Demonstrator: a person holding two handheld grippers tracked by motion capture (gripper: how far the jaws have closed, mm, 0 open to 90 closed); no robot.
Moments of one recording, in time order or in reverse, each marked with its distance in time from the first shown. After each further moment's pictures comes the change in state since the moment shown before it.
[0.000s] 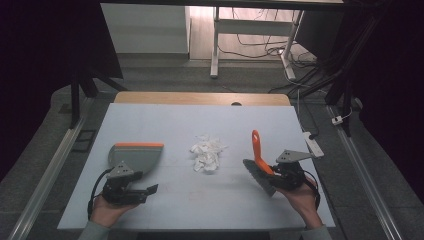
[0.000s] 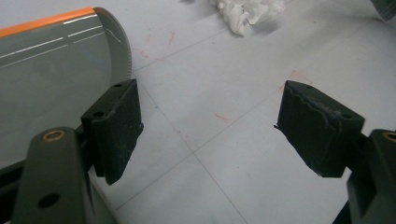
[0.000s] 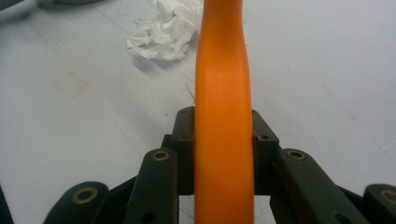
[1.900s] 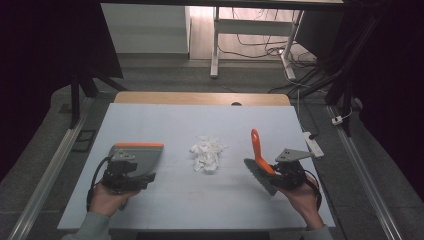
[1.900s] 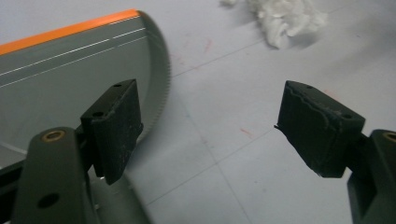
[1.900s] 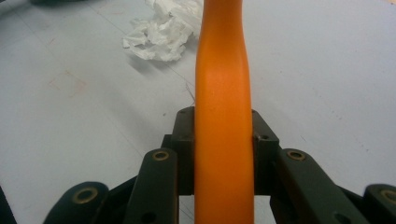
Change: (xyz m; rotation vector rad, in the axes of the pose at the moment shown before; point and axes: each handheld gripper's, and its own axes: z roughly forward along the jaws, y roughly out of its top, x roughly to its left) left arm 0.003 0.035 -0.006 0.094 0.135 -0.094; right arm 0.006 0.008 -0.006 0.021 -0.034 -0.012
